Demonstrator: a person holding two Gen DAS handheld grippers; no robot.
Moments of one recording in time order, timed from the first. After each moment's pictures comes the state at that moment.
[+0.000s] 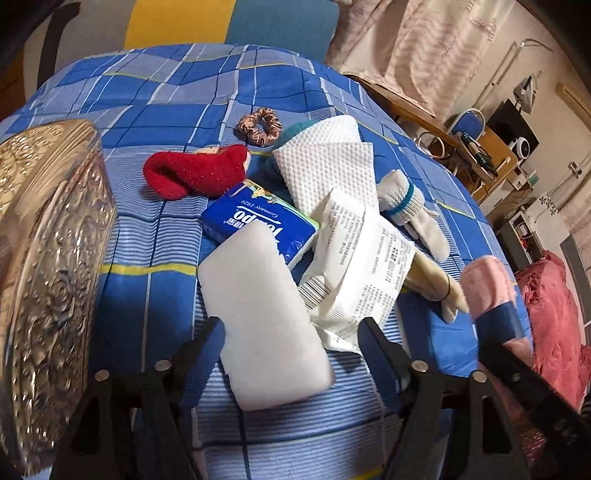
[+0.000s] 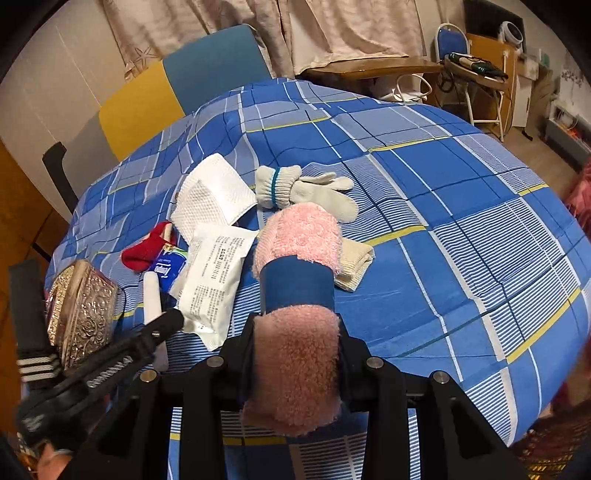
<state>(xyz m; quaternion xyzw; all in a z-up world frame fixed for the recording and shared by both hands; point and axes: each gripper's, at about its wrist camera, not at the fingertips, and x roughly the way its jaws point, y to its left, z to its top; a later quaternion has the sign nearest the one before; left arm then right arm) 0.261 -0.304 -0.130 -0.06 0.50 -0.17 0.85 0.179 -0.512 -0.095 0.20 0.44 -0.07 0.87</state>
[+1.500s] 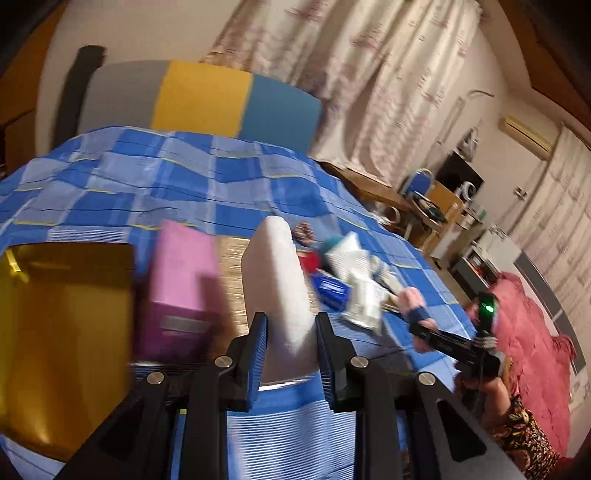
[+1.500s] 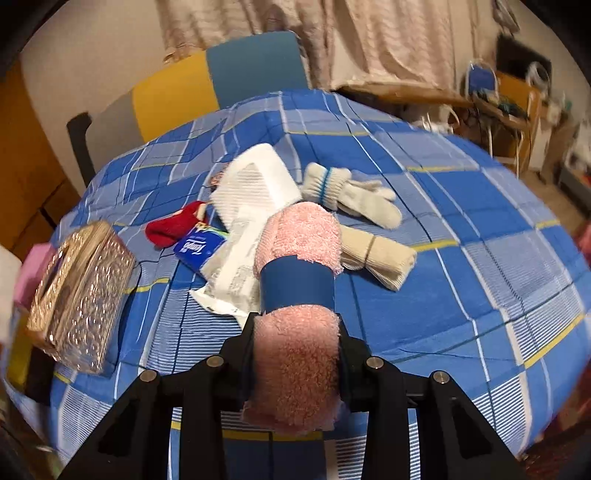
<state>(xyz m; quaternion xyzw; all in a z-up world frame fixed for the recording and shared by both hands) 0.179 -0.054 0.007 -0.11 0.37 -0.23 0.90 0.170 -0.454 -0.096 0.12 0.41 -0.04 0.90</state>
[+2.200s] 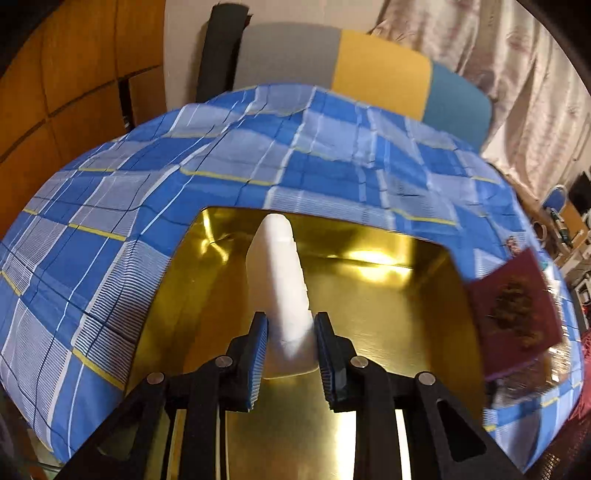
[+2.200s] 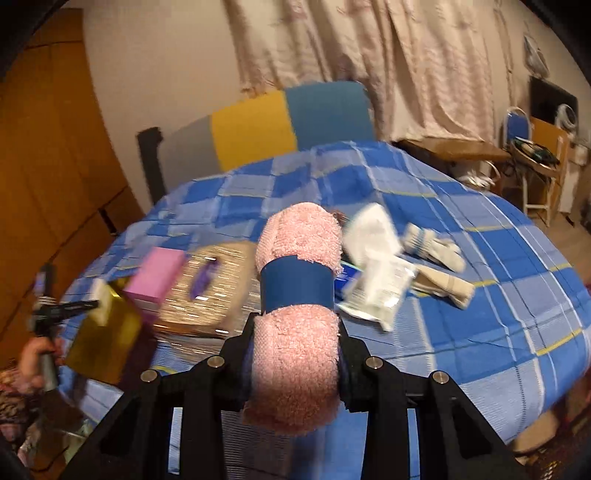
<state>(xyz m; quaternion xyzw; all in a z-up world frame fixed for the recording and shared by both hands) 0.279 0.163 -0.084 -0.08 0.45 0.03 0.89 0.100 -0.333 0.008 0.11 0.33 0.04 0.94</state>
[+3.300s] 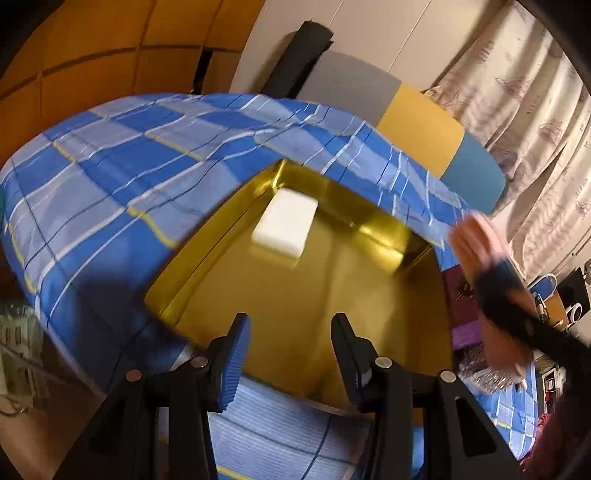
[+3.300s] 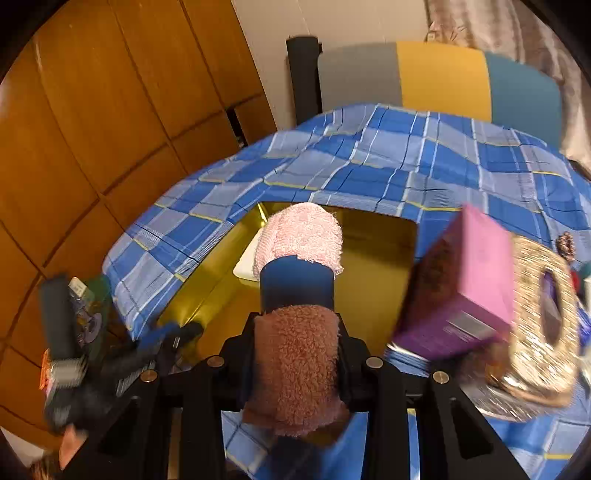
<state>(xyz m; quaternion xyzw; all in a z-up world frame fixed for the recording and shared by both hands) 0.122 0.188 -0.089 -0.24 0.40 0.08 0.88 0.191 -0.015 -0.026 0.01 0.42 0.28 0.86</state>
